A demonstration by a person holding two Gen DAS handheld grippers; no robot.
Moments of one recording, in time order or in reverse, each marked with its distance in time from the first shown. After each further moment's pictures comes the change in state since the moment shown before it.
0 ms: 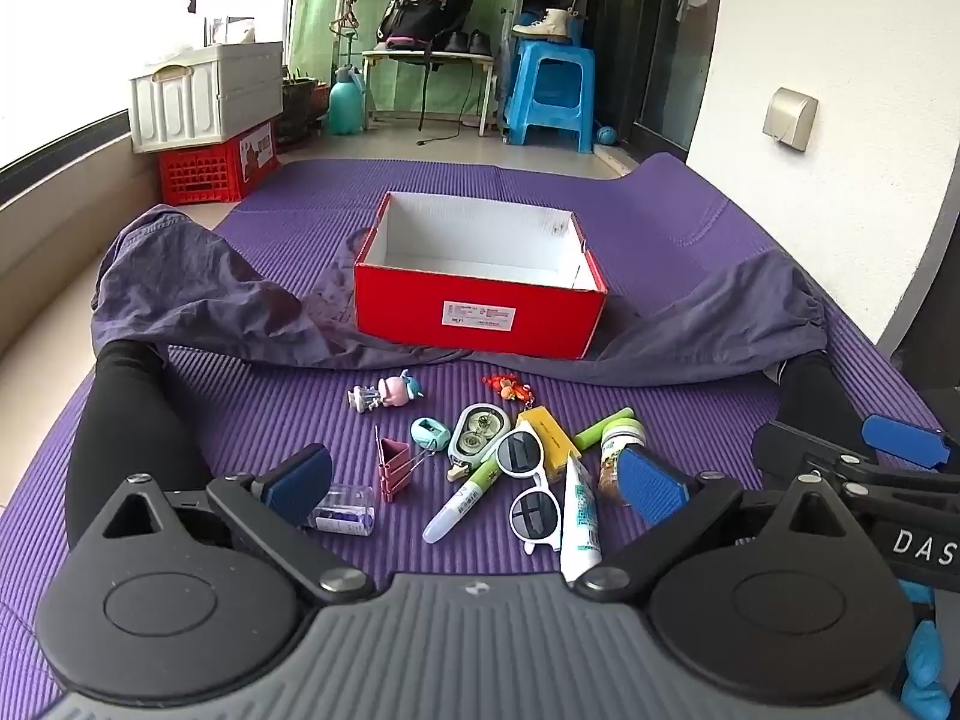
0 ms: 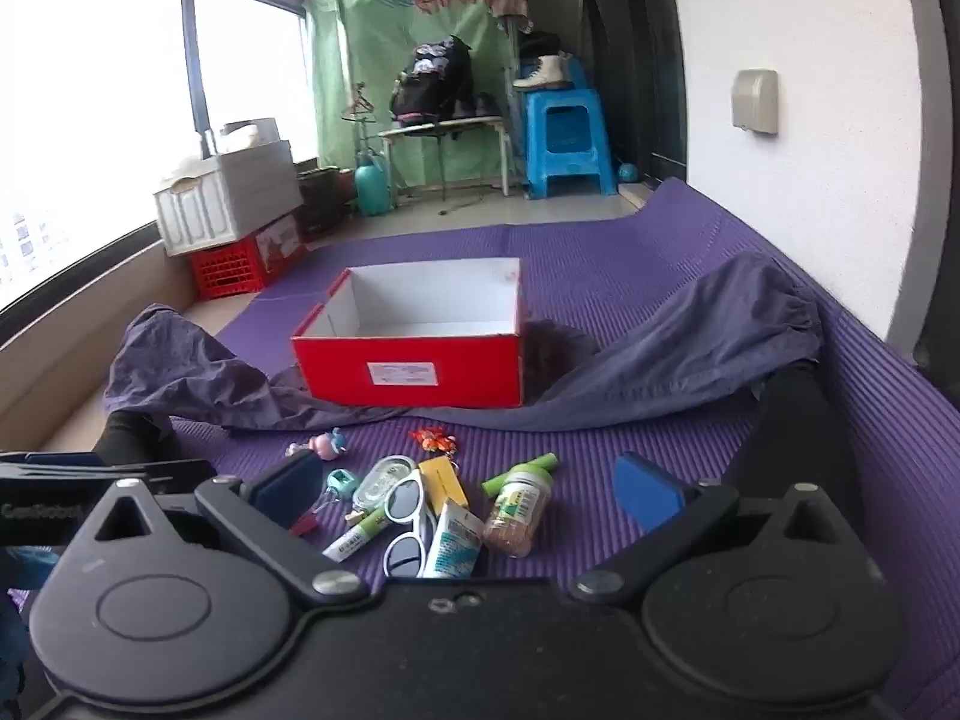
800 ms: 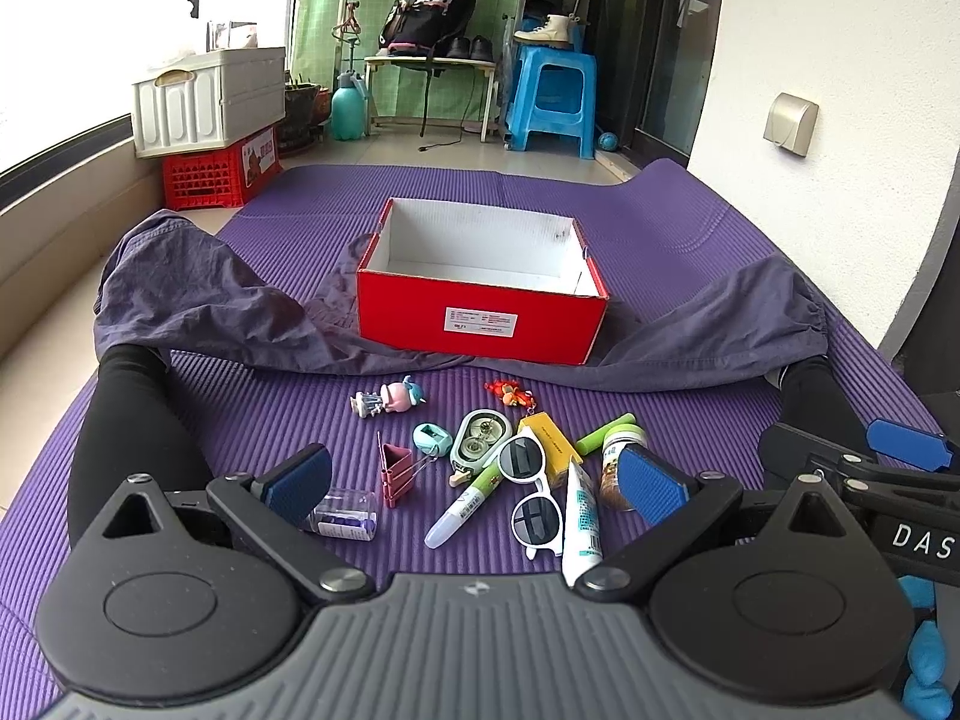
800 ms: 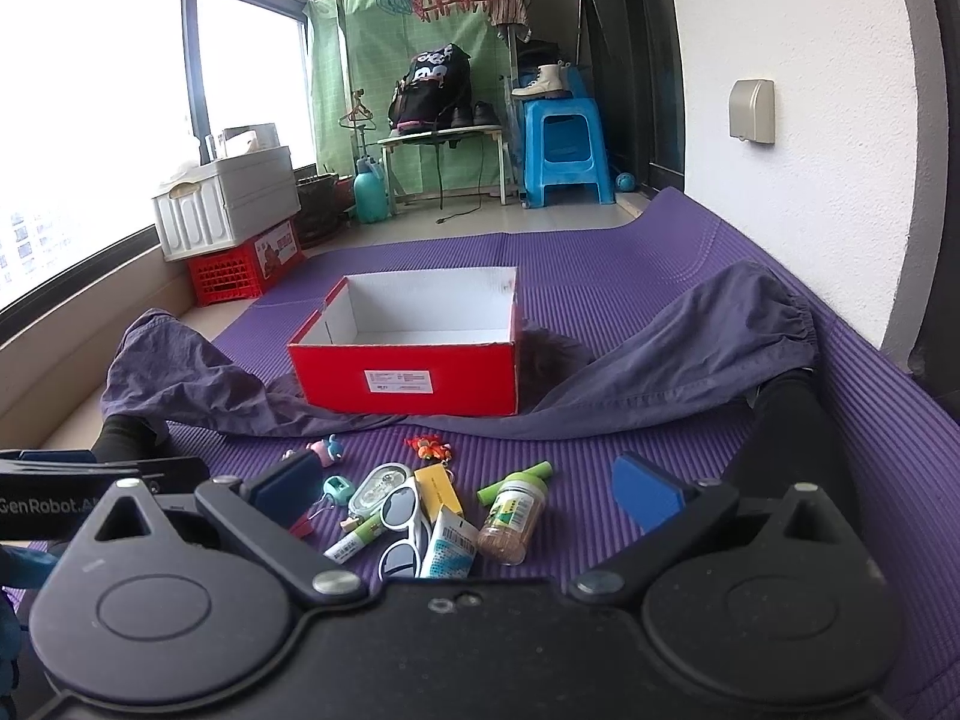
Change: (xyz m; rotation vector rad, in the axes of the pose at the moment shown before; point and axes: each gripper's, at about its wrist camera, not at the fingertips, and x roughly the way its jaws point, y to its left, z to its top) left arm -0.001 0.005 0.001 -0.008 -0.009 -0.001; right arm -0.001 -0.002 0.000 0.009 -0.003 -0.017
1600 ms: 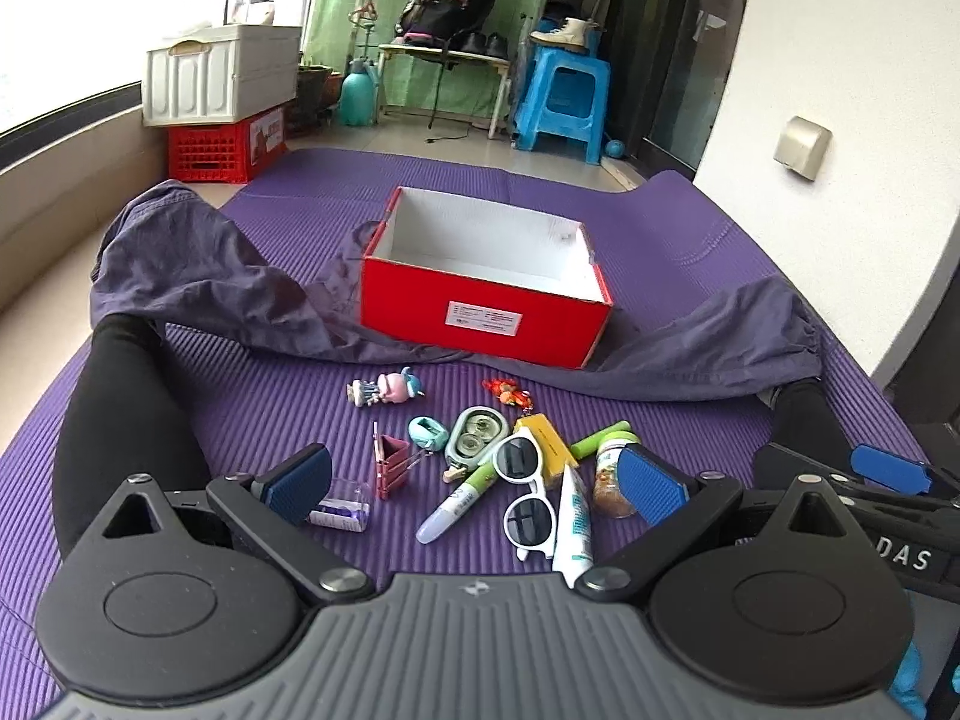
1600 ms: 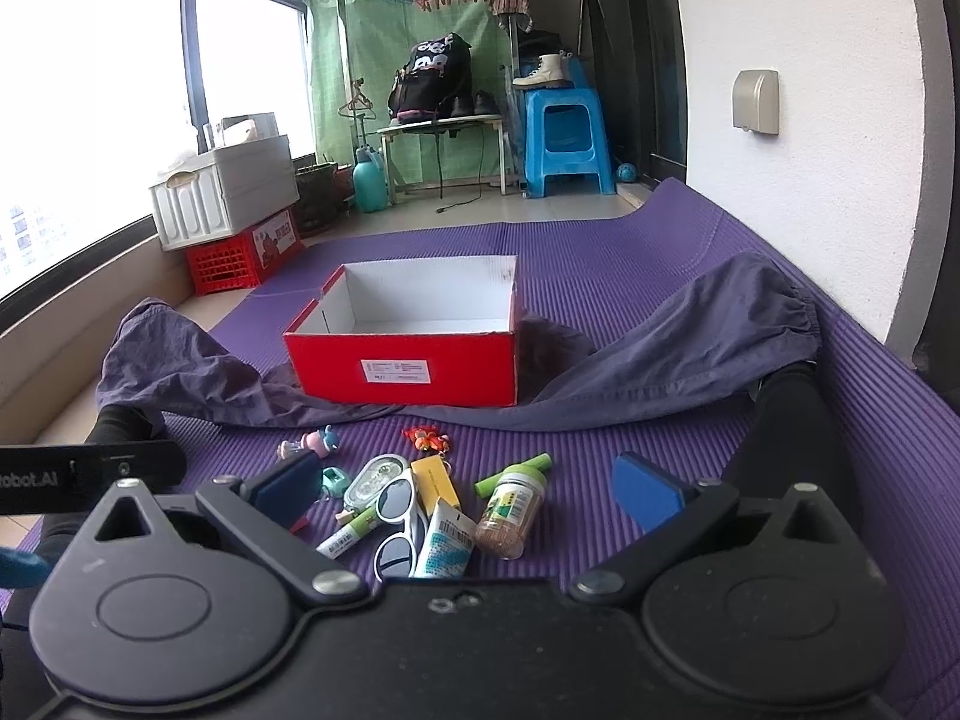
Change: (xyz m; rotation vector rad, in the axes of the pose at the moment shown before) left arm 0.005 0.017 -0.001 -0.077 0.006 -0.018; right arm 0.007 -0.001 0.000 -0.003 0.021 -0.004
